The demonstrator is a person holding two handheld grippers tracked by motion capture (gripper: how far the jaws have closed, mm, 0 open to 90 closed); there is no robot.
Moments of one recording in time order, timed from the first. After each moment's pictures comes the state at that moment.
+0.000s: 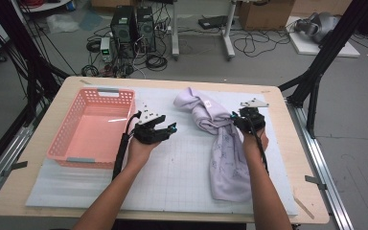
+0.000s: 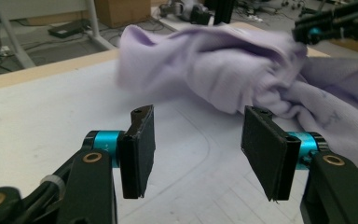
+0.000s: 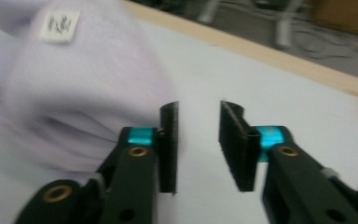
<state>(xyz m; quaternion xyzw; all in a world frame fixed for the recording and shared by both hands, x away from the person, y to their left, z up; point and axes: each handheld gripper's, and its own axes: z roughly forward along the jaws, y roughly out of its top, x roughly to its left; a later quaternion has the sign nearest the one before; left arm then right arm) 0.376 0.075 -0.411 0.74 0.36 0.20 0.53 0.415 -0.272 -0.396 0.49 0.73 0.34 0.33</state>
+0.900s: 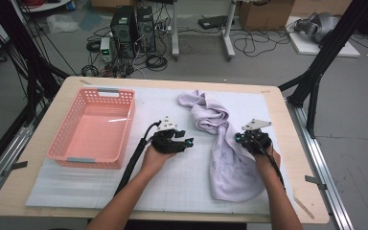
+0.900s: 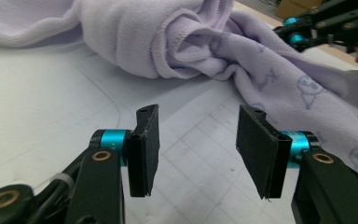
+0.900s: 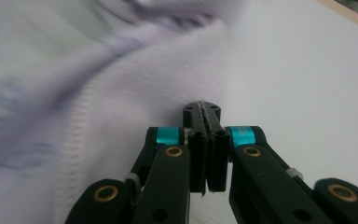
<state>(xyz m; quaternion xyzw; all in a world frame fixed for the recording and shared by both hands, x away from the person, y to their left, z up) 0.372 0.028 -0.441 0.78 0.33 0.09 0.52 0.368 -0.293 -0.424 0.39 0.83 0.30 0.26</state>
